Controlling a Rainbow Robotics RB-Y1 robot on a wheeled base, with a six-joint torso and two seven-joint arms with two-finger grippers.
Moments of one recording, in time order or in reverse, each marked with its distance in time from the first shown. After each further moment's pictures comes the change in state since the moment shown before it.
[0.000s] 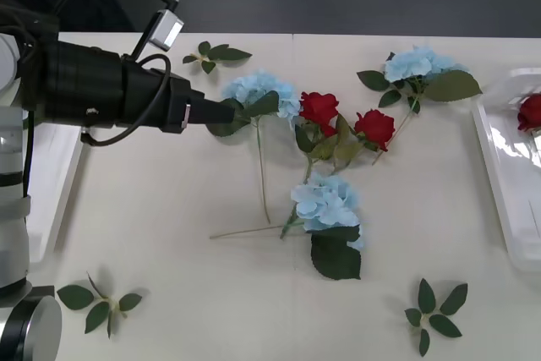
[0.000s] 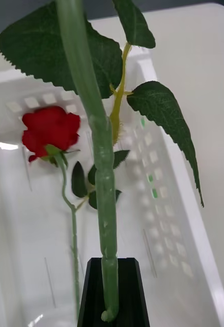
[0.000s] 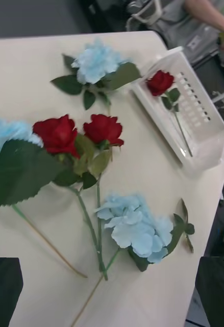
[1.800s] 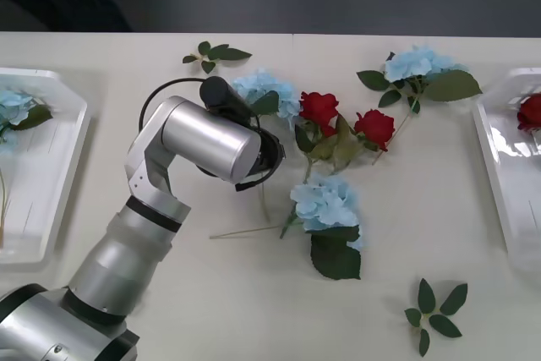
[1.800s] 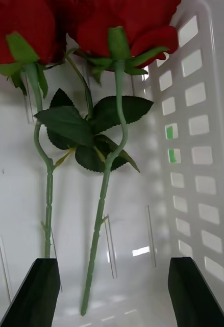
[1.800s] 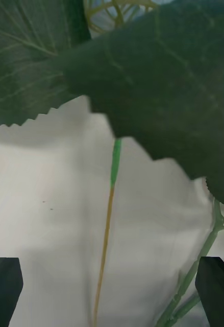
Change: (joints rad) right arm -0.222 -0.010 0.426 0.119 0.266 -0.036 -0.092; left arm -0.024 -0.215 -0.554 0.312 -1.004 -0.315 0.949
